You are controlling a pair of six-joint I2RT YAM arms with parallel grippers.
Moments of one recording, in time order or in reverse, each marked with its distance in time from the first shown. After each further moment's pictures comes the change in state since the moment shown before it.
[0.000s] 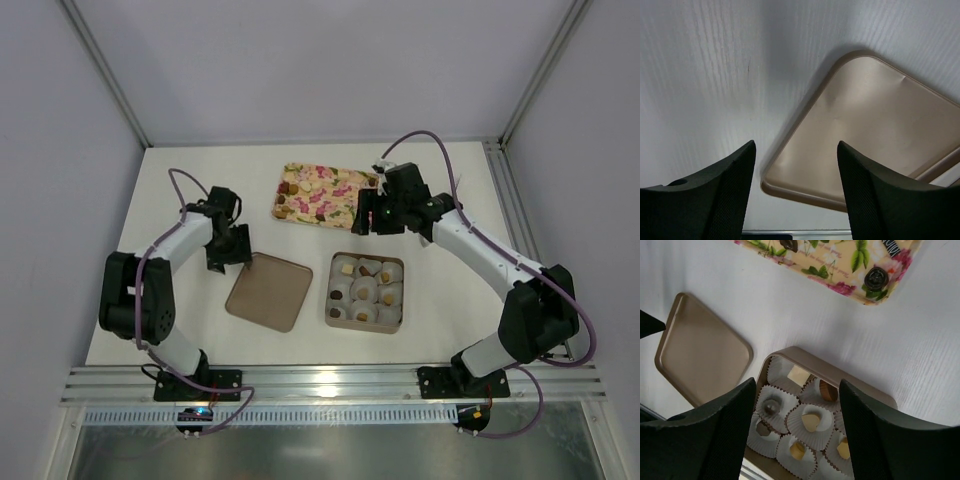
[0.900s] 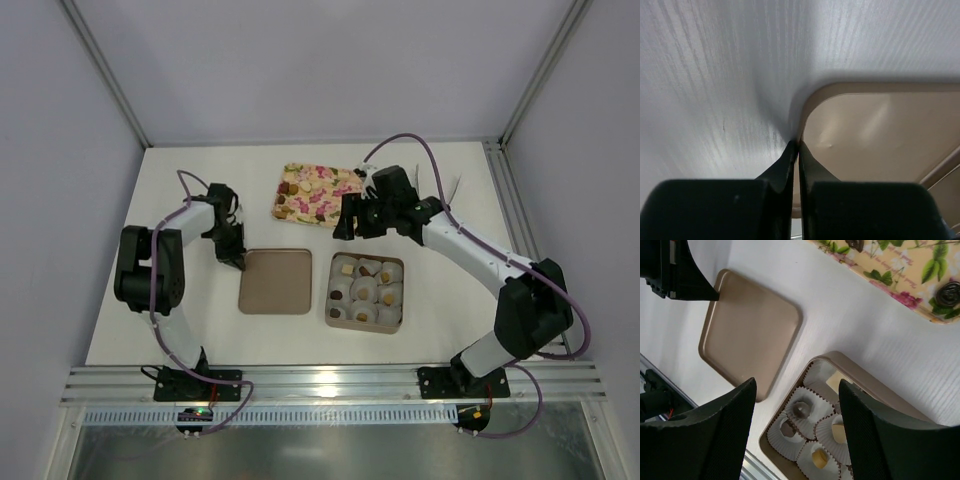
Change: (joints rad) left arm 0.079 0.233 0.104 0.026 0.189 0.101; right arm 0.072 0.023 -0.015 0.100 -0.124 0.004
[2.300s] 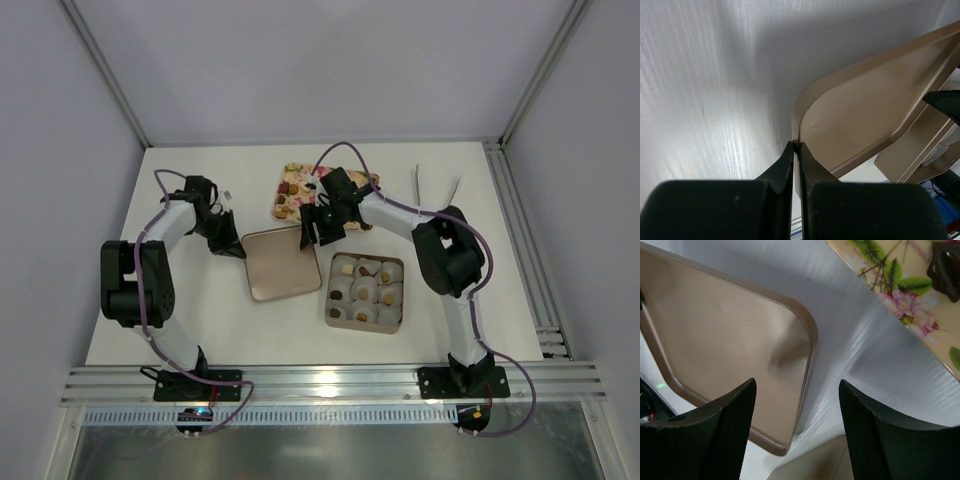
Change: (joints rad) left arm 0.101 -0.109 0.006 -0.009 0.240 -0.003; right arm 0.086 0.599 0.404 -0.064 -0.125 -0.060
